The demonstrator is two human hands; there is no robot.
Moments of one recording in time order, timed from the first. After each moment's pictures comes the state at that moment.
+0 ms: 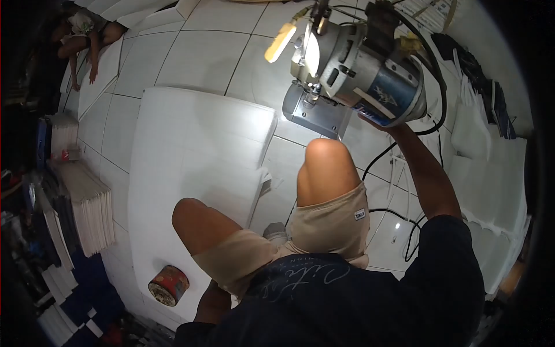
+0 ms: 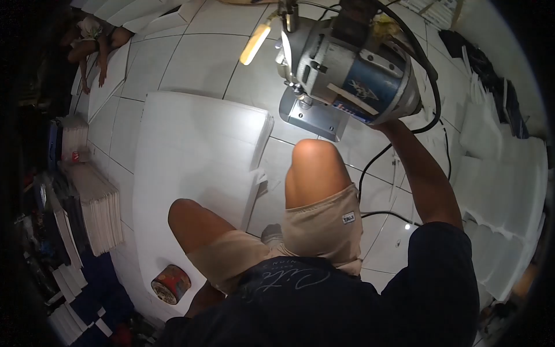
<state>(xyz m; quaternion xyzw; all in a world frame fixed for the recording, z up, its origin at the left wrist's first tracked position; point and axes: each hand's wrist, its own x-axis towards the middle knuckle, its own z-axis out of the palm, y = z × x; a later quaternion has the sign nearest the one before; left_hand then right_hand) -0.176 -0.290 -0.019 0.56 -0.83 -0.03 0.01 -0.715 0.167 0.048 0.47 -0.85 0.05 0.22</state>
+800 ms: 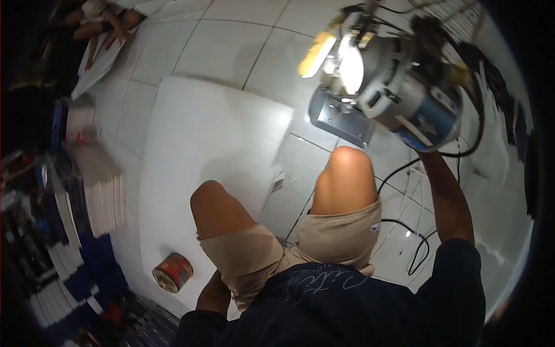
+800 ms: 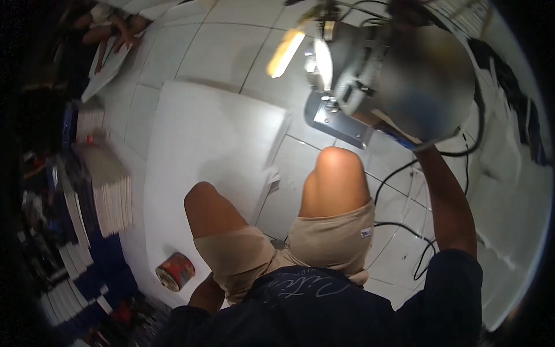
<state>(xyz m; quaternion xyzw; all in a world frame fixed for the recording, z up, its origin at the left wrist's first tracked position) -0.159 -0.311 -0.006 0.52 -0.85 -0.06 -0.04 -0.712 0.186 0.044 0.35 -0.92 0.18 -0.01</state>
